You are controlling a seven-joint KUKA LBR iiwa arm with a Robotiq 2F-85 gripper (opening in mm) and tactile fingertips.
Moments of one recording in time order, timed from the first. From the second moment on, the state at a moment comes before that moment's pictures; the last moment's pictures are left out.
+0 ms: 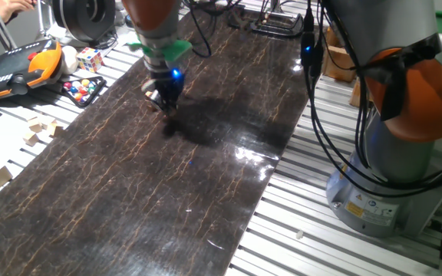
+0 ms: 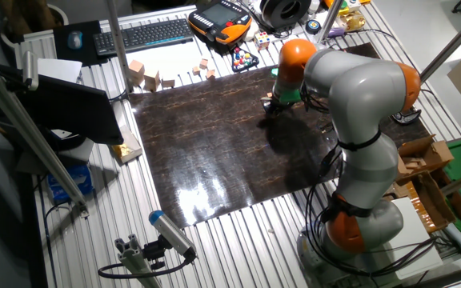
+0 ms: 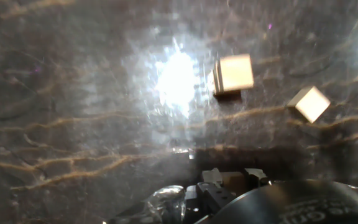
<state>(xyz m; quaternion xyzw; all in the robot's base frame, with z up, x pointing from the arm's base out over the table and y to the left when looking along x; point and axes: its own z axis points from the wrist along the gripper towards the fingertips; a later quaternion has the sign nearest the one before) 0.584 -0.024 0.062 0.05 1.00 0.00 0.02</state>
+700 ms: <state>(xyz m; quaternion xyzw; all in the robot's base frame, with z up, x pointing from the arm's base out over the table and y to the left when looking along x) 0.614 -0.014 0.107 0.04 1.00 -0.02 0.01</state>
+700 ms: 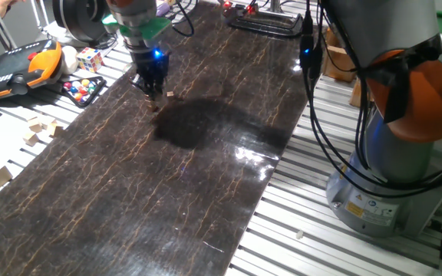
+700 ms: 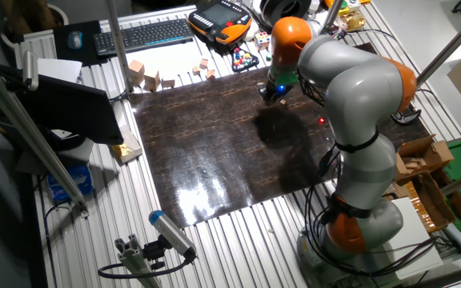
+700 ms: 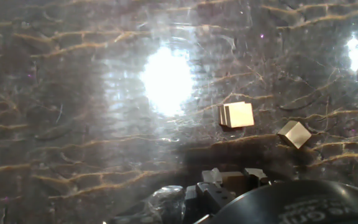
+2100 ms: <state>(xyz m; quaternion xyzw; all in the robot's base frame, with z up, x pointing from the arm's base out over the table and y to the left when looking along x) 0.653 -0.027 0.100 0.01 1.00 -0.02 0.01</state>
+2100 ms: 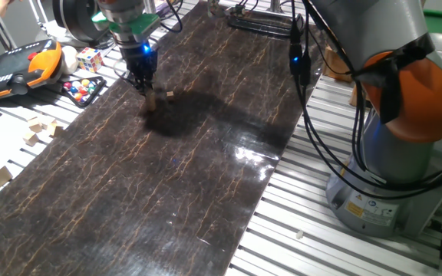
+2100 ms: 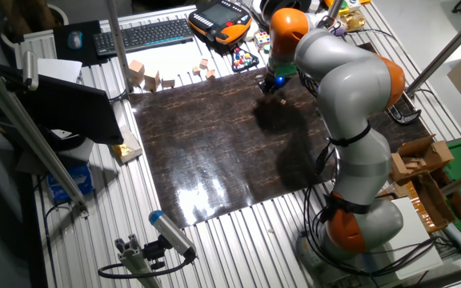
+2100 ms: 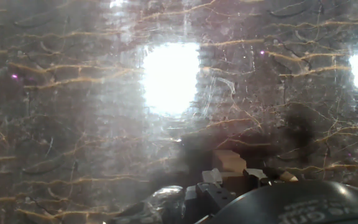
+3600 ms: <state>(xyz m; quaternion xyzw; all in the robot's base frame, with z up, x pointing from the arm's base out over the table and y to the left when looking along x) 0.659 -0.033 0.095 0.00 1.00 -0.01 0.01</state>
